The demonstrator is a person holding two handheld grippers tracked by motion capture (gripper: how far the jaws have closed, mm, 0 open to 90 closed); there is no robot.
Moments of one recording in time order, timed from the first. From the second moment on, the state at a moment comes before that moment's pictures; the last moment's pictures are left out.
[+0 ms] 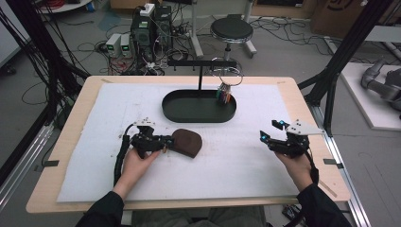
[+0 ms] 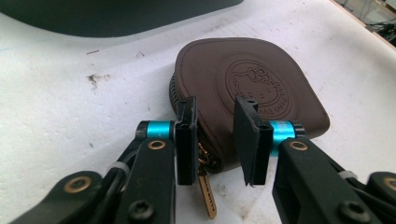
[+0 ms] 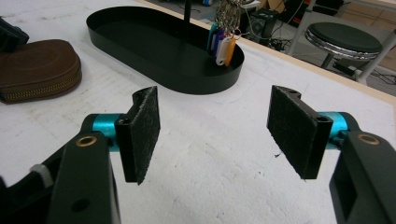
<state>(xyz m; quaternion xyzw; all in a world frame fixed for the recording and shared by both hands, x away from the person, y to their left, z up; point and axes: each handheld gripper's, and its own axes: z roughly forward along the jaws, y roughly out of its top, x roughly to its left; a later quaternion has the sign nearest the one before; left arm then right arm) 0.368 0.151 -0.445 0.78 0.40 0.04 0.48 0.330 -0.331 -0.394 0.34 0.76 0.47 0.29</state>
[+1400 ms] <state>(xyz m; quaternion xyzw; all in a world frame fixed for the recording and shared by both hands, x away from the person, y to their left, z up) 0.318 0.136 -0.403 0.81 0.18 0.14 0.53 0.358 -0.232 -0.397 0.22 0.82 0.51 0.14</state>
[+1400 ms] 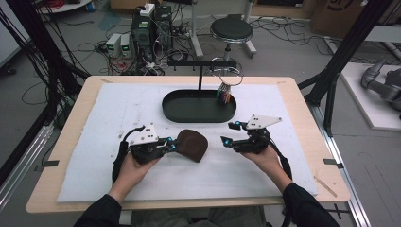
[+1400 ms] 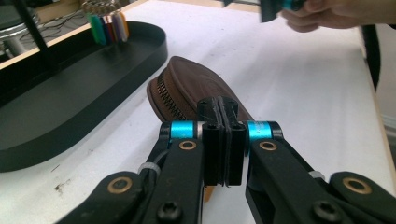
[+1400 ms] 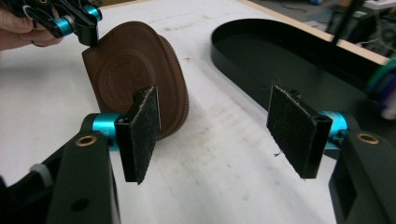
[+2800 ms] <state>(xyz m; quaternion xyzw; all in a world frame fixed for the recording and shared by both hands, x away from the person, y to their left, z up) 0.331 0.144 -0.410 0.81 0.20 0.09 0.54 0.357 -0.183 -0.402 0.11 0.87 0.48 0.07</state>
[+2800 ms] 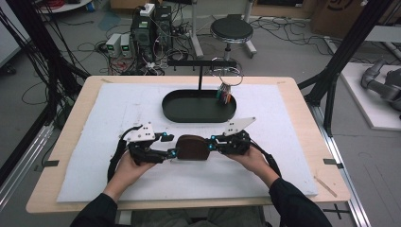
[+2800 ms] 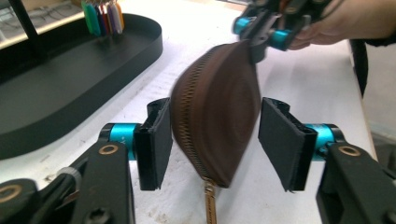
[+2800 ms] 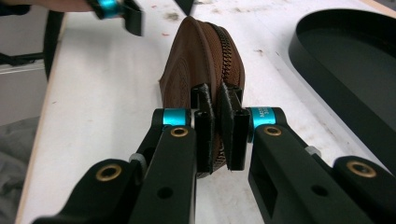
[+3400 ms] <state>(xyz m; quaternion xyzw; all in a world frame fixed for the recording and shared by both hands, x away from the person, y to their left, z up) 0.346 0.134 -0.423 0.81 0.17 0.01 0.56 0.349 -0.187 -0.394 0.08 0.86 0.50 0.07</state>
